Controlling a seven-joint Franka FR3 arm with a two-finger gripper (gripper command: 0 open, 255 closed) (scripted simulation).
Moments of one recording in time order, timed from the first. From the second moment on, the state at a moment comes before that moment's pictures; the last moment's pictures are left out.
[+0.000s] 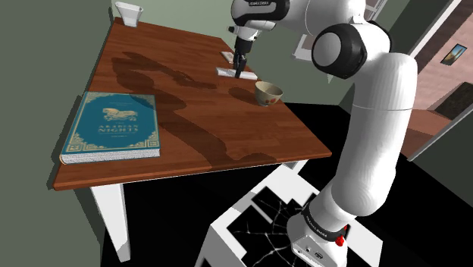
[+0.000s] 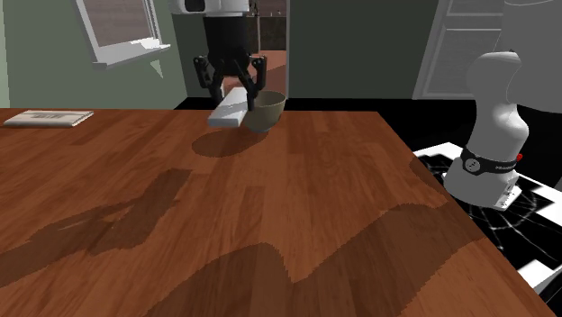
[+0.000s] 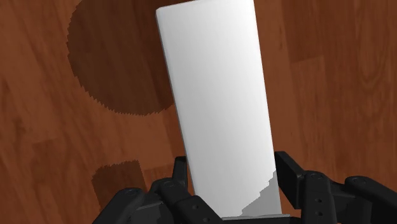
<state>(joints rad) -0.08 0.44 -0.27 -1.38 0.12 1.79 -1.29</state>
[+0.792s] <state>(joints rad) -0.14 0.38 -0.30 -1.39 0.11 1.74 -1.38</state>
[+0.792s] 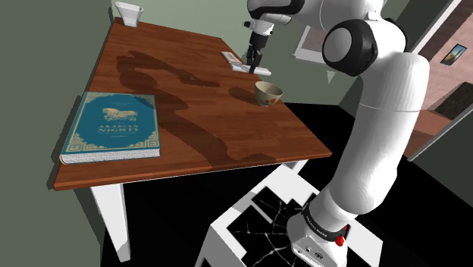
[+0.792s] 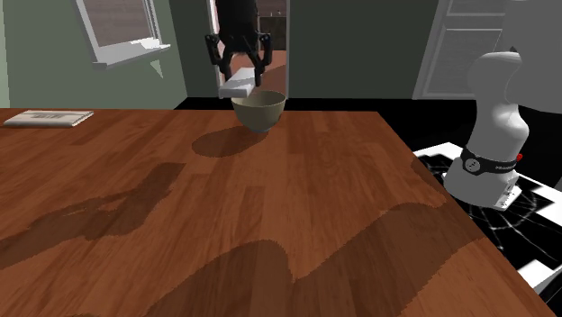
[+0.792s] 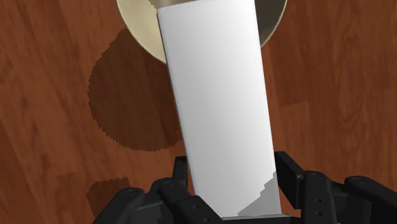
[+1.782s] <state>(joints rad) -0.28 0.34 -0.37 -1.52 0.12 1.82 -1.60</state>
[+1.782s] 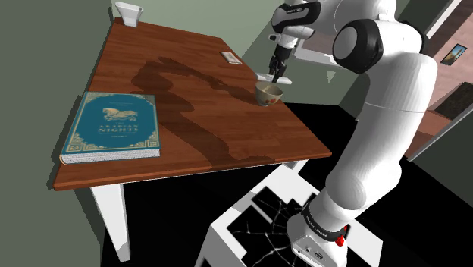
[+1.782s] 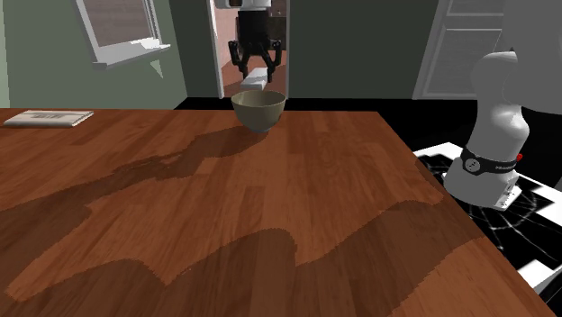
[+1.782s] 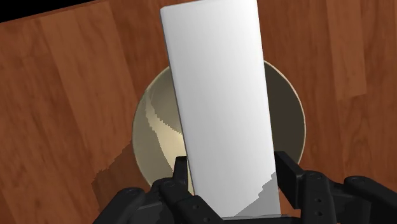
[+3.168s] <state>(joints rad) -0.27 0.36 -0.36 -1.61 0.13 1.93 -1.61</state>
